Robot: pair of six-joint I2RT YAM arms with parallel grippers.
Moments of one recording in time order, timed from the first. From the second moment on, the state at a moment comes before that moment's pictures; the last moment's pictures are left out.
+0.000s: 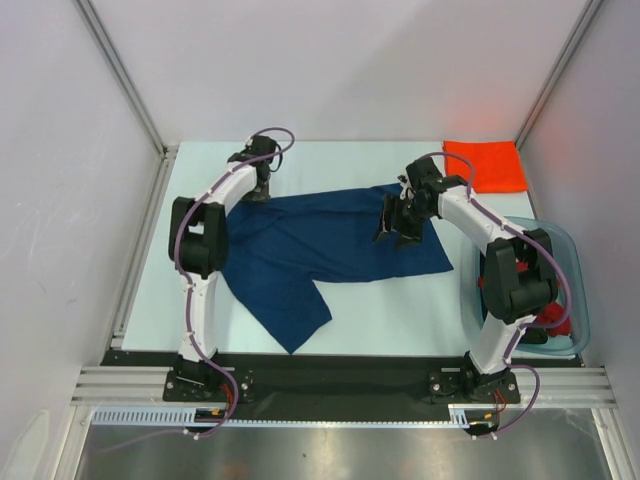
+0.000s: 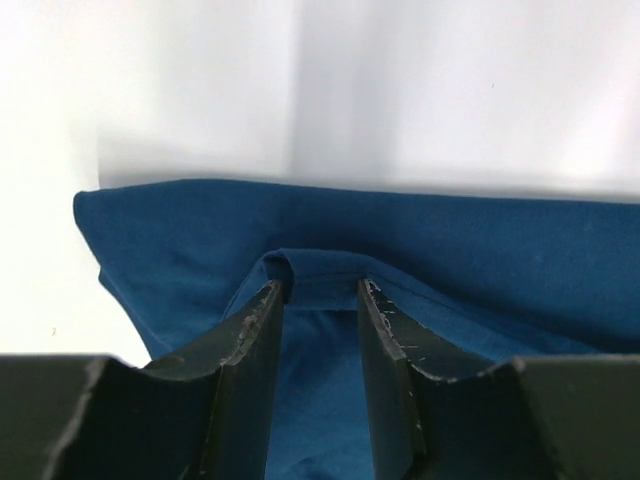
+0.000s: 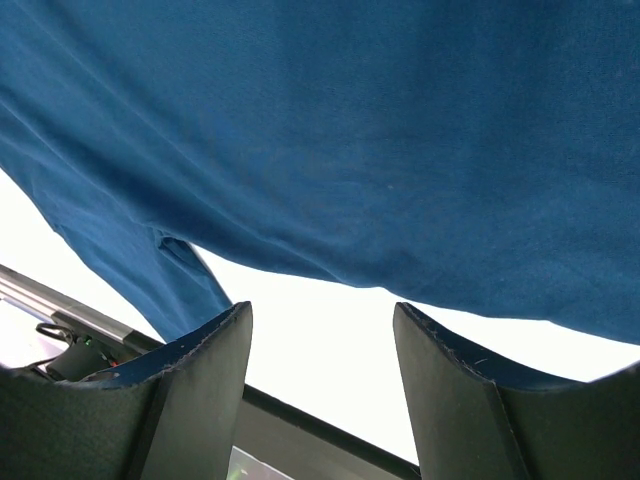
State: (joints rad) left arm -0.24 2.26 1.88 -0.73 -0.40 -0.20; right arm 0.30 1.78 1.39 -0.78 -0.38 0.44
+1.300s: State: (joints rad) left arm -0.38 1.81 1.44 -0.81 -0.31 -0.36; right arm 0.31 1.89 1.42 -0.75 -0.41 0.45
